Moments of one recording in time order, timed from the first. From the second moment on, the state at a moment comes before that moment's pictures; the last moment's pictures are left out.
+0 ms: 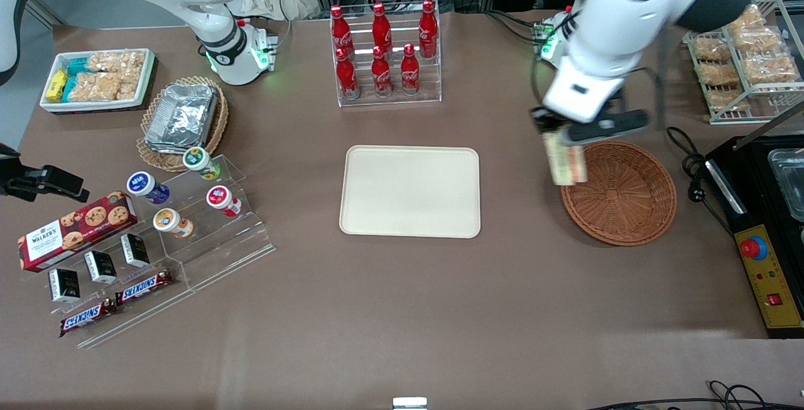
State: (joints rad) arm -0.08 -0.01 -0.43 -1.79 0.00 1.76 -0.64
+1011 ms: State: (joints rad) arm -0.17 0.44 -0.53 -2.08 0.25 2.47 -0.69
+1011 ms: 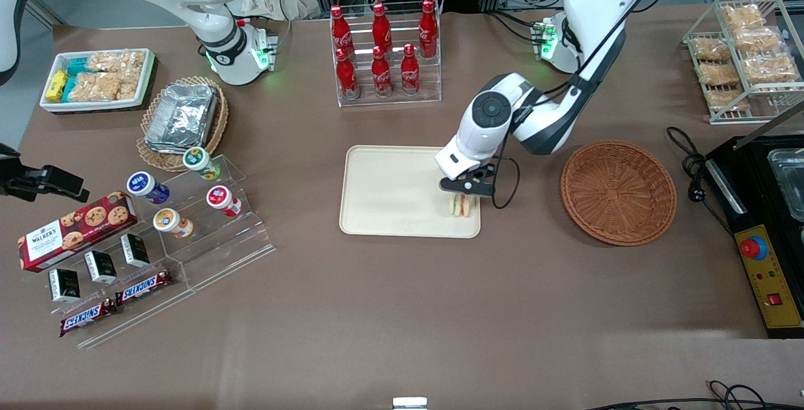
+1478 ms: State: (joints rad) arm -0.19 0.51 -0.53 -2.06 0.41 2.52 -0.88
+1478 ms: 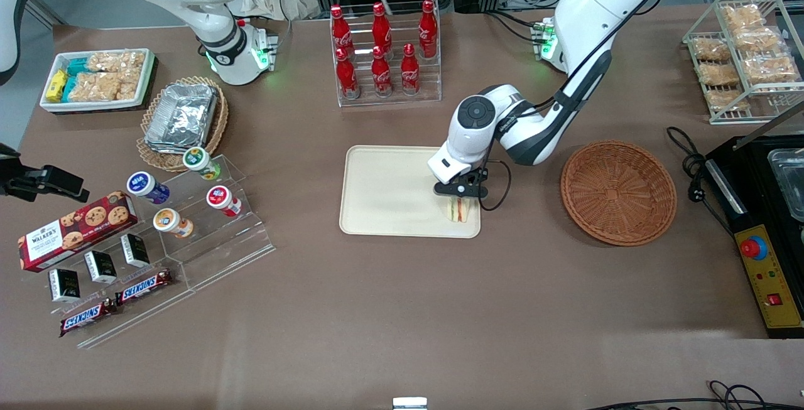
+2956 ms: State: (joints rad) arm -0.05 -0.06 -0.14 -1.61 0.08 1.57 -0.28
